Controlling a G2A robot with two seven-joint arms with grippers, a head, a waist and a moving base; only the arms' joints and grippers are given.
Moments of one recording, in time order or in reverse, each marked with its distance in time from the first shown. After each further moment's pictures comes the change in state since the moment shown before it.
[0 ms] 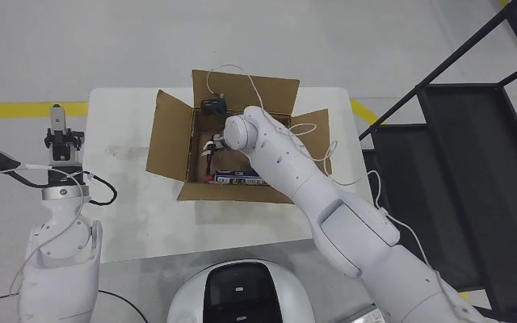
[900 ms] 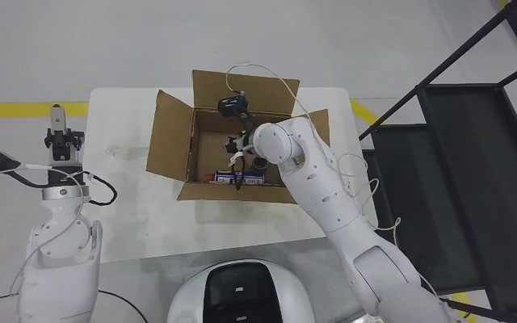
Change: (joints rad) left arm 0.000 0.000 0.000 0.000 0.000 0.000 0.000; right arm -0.376 0.177 0.254 -0.800 -0.264 -0.023 0.317
